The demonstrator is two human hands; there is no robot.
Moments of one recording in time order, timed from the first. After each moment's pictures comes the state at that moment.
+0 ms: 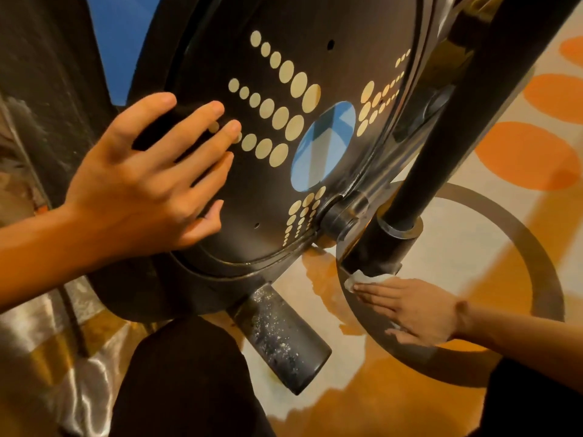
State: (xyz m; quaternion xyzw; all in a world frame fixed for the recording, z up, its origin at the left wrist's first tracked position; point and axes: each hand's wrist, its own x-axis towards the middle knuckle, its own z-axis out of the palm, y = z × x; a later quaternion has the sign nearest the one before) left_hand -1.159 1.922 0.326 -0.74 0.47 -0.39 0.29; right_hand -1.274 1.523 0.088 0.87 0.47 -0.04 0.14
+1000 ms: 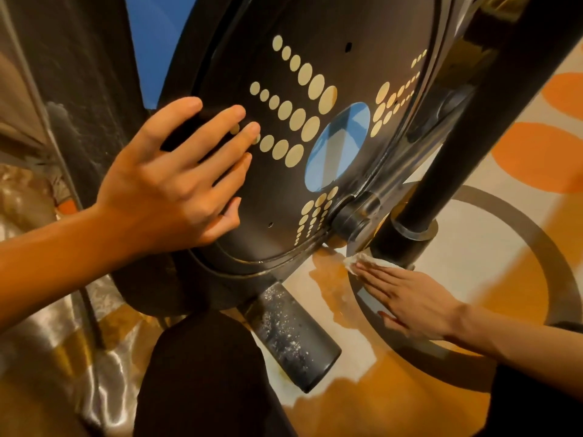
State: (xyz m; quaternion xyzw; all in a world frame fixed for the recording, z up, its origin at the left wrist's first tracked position) left_hand -1.160 1.921 0.325 -0.73 0.47 -0.41 0.27; right_hand -1.269 1.556 0.094 0.91 0.39 0.01 0.16
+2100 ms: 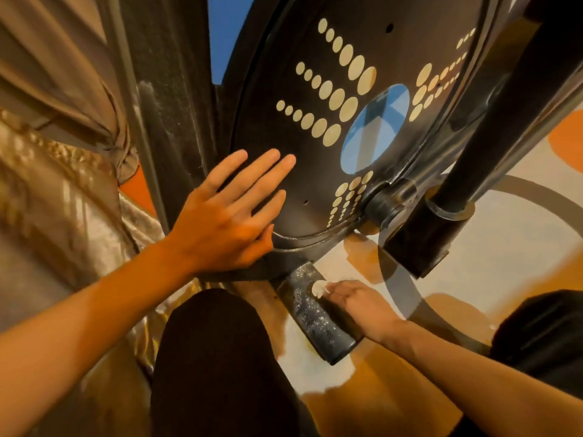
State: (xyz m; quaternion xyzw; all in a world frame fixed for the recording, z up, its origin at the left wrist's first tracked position) left_hand -1.222 1.931 0.280 -0.82 0.43 -0.33 0.19; right_hand -1.295 1.681 0.045 0.93 0.29 -0.09 -0.21
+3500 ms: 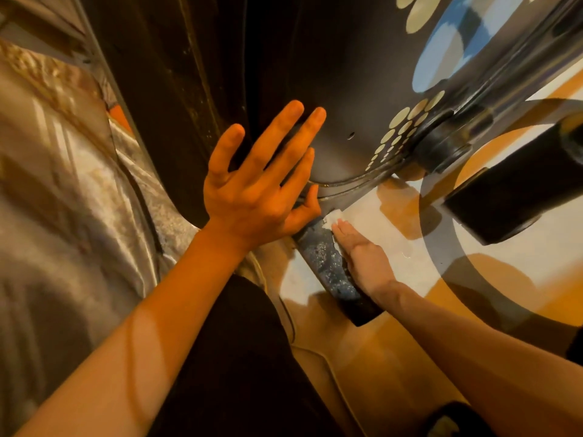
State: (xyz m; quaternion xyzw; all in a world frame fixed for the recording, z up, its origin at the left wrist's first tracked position) left_hand -1.212 1.944 0.170 -0.83 0.31 -0.45 0.11; right_hand -1.276 1.747 -0.036 0.92 0.10 -0.19 -0.32
